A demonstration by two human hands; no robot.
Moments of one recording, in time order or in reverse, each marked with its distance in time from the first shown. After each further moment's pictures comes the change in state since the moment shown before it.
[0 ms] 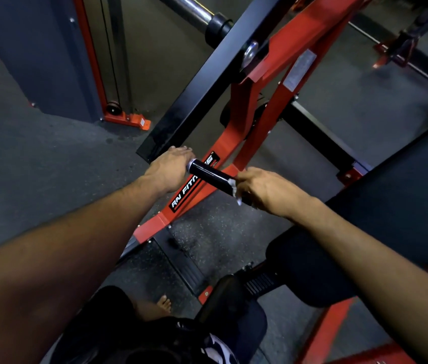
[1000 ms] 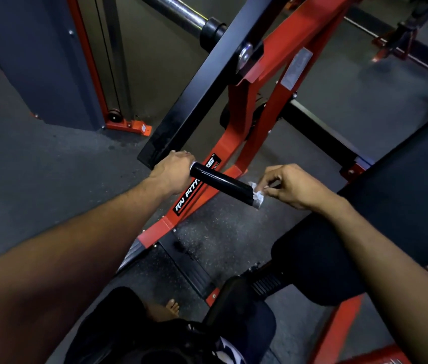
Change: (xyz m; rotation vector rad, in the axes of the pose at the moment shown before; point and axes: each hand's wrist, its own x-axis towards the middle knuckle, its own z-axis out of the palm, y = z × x) left_hand 0.001 0.013 -0.010 0.071 -0.042 -0.031; right_hand -0.030 0.028 -0.009 0.378 0.073 0.297
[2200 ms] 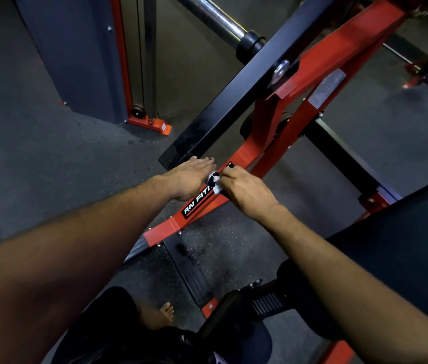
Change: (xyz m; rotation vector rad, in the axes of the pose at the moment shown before) left_hand 0.007 -0.027 0.003 0.041 -0.222 0.111; right_hand 0.100 -0.053 0.074 -0.377 0.223 -0.378
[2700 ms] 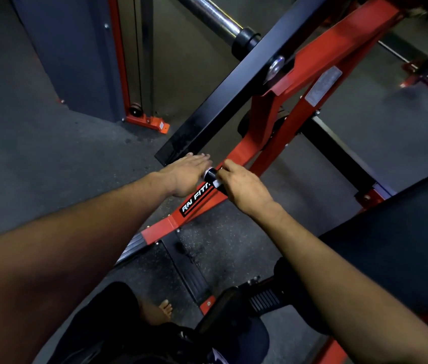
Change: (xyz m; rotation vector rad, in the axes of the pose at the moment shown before) left_hand -0.002 0.002 0.002 0.044 0.011 -0.013; right_hand -0.003 -0.006 -0.005 0.048 -0.051 0.156
